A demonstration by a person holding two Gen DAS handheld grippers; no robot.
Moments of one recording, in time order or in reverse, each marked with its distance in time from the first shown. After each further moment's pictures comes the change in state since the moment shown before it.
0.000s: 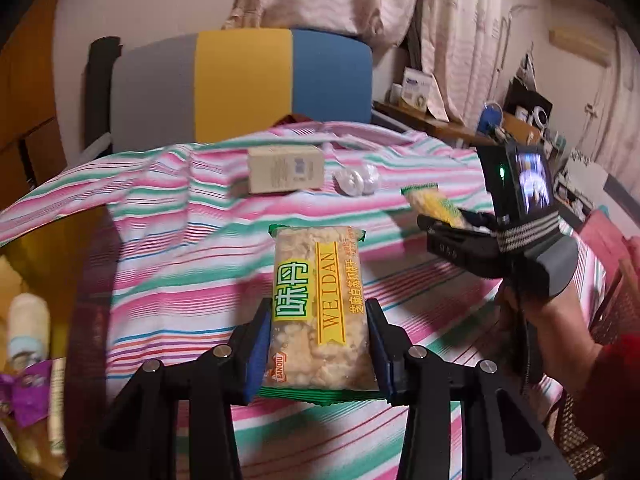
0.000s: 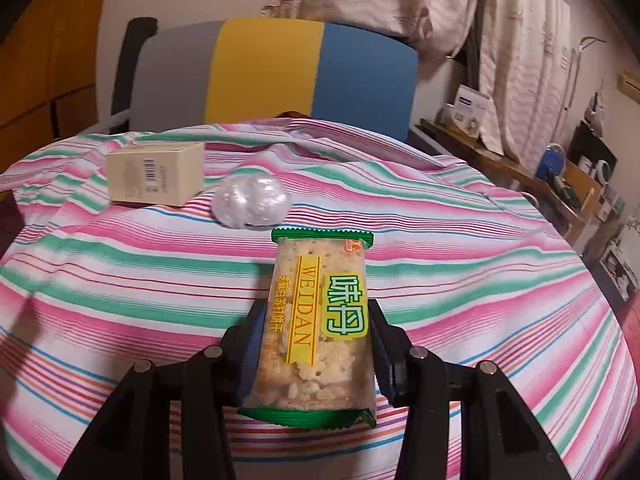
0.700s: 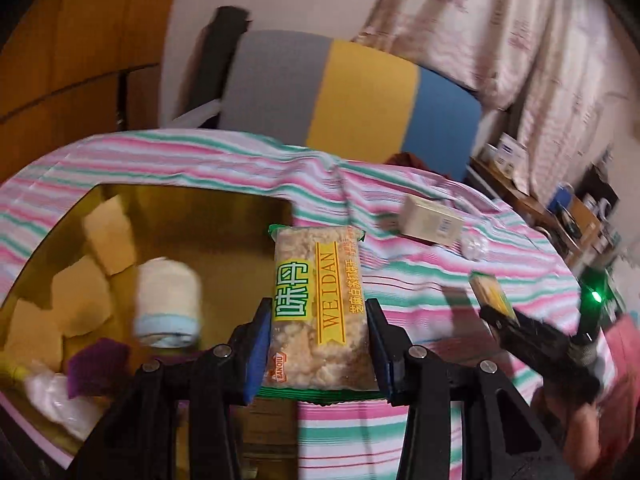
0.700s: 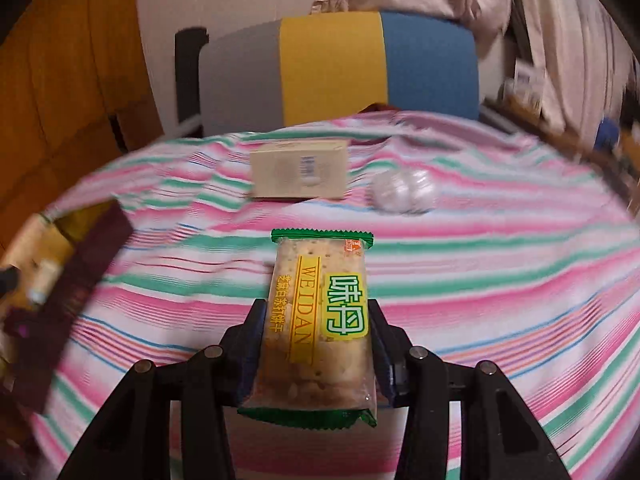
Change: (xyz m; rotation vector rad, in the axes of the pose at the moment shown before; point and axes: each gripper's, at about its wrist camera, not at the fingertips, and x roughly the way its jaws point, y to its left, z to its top) left arm -0.059 0.141 0.000 -0.336 -0.043 0.189; right arm -0.042 0.083 -0.004 0.103 0.045 0.301
